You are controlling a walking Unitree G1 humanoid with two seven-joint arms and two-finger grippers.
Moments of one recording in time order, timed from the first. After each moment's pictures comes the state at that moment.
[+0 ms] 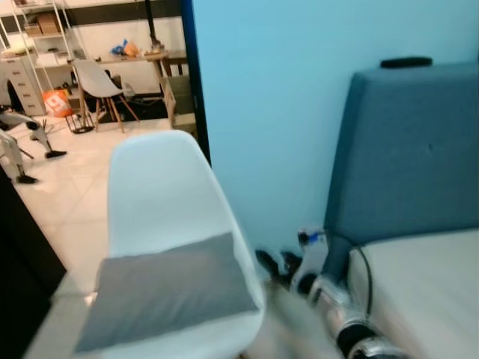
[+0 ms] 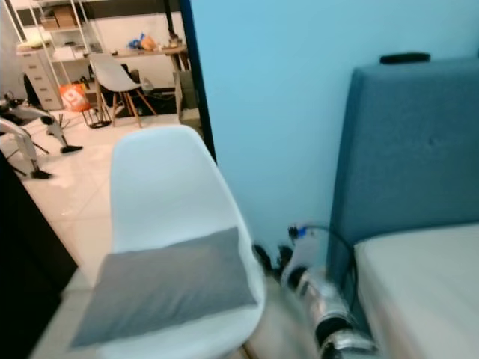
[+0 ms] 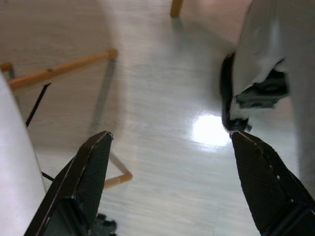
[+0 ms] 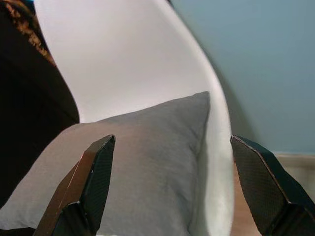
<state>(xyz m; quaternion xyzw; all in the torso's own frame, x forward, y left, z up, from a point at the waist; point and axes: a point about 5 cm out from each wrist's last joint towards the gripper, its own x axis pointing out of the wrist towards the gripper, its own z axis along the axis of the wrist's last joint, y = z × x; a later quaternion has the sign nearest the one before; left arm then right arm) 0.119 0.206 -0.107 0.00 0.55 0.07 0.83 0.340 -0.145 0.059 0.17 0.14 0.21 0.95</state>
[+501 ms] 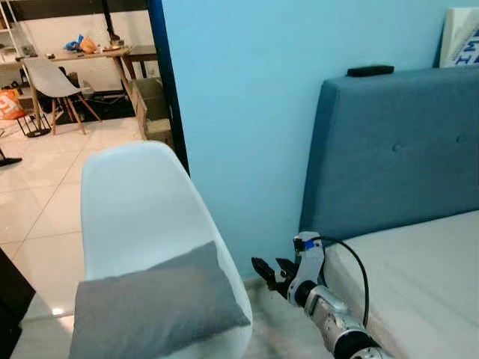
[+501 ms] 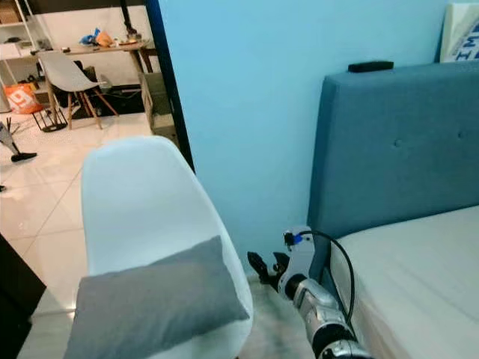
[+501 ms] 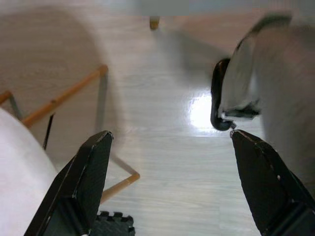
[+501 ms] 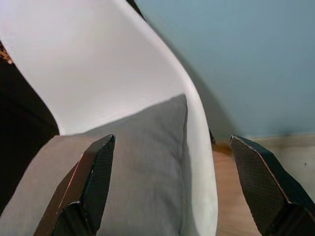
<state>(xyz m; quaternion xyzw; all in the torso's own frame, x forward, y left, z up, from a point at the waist) 0.127 0.196 -0.106 0.00 0.54 0.05 0.84 0.336 -0.145 0.052 0.17 0.15 0.21 0.95</state>
